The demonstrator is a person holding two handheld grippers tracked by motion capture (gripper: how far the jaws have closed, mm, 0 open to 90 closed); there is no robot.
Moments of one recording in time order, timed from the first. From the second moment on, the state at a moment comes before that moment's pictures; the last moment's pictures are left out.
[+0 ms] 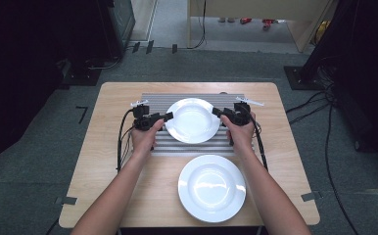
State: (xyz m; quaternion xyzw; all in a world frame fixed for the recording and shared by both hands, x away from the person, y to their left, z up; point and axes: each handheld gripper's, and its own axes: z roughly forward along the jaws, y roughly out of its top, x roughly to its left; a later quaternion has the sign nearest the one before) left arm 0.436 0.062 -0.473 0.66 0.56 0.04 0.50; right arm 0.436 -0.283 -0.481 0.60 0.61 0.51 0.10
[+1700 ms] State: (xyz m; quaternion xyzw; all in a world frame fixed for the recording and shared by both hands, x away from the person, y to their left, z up) left arm 0.302 0.126 -0.453 0.69 0.51 0.10 0.49; right arm 0.294 -0.345 -0.443 0.54 0.64 0.52 0.13
